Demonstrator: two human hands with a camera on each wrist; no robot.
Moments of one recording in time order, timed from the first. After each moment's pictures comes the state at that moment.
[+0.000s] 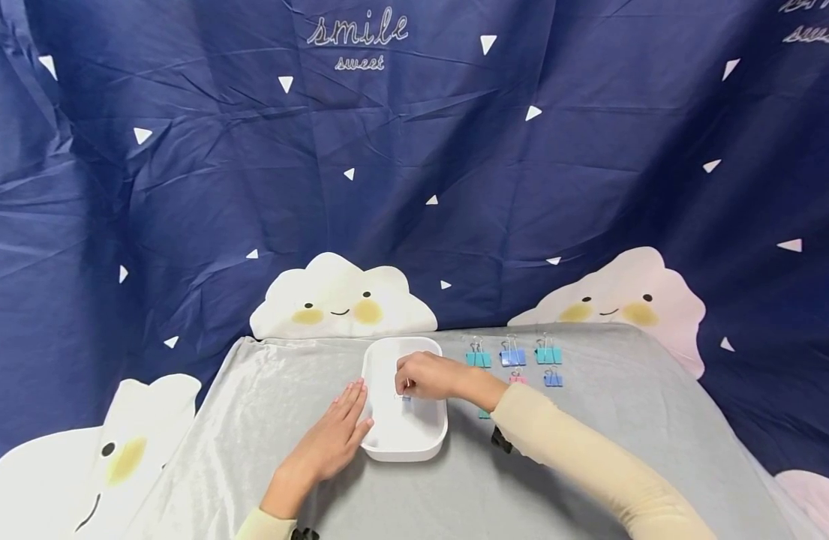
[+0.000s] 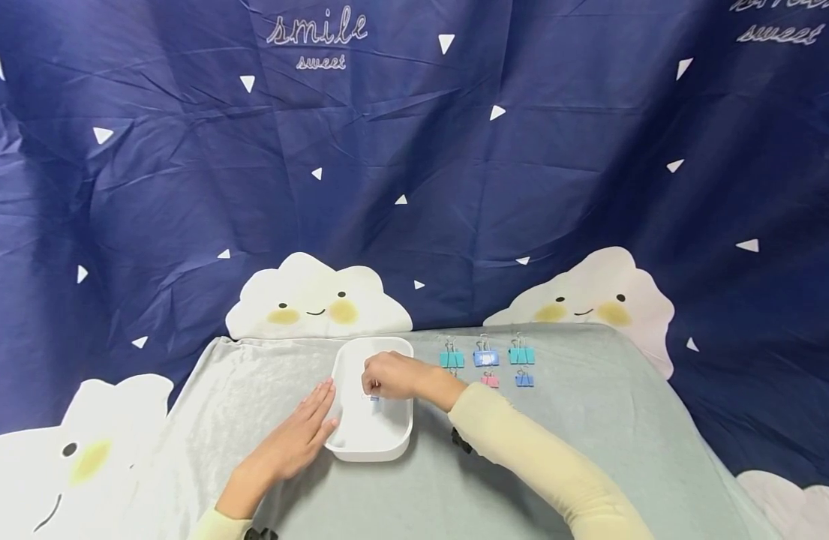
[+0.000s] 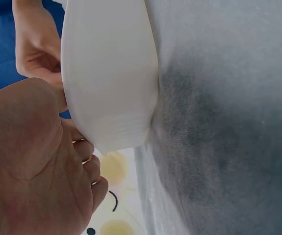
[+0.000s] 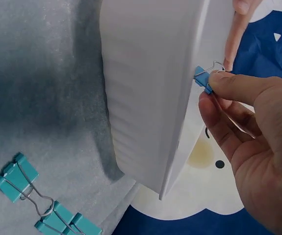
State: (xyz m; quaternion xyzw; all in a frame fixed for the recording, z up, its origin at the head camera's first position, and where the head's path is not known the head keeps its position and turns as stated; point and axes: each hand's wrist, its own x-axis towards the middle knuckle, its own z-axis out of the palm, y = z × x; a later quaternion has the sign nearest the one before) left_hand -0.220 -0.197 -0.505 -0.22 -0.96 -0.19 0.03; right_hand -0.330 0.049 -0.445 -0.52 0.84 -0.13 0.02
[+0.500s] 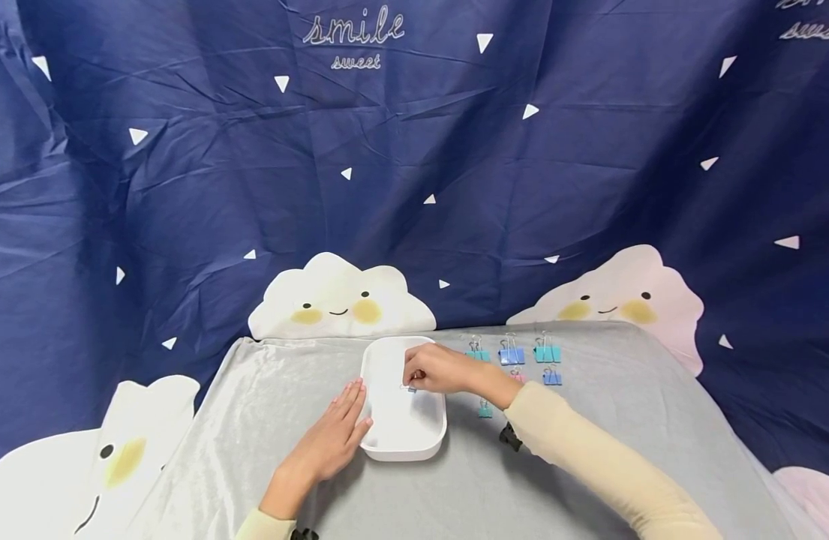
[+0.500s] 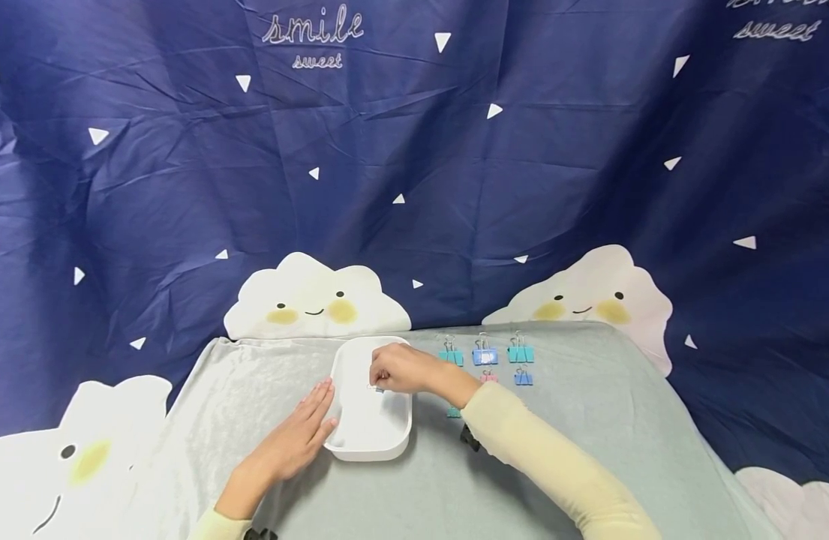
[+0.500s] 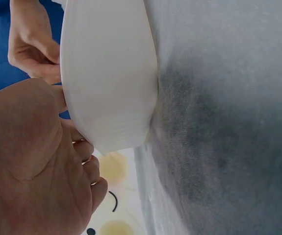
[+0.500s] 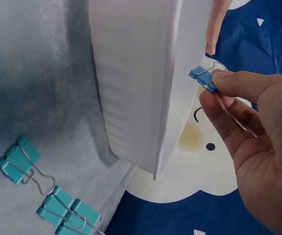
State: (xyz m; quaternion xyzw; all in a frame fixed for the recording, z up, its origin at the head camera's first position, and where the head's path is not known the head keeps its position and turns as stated) left_hand -0.222 -0.196 -0.509 -0.22 -0.96 -0.18 0.05; right_hand -0.329 0.071 -0.433 -0.53 0.83 -0.18 -0.02
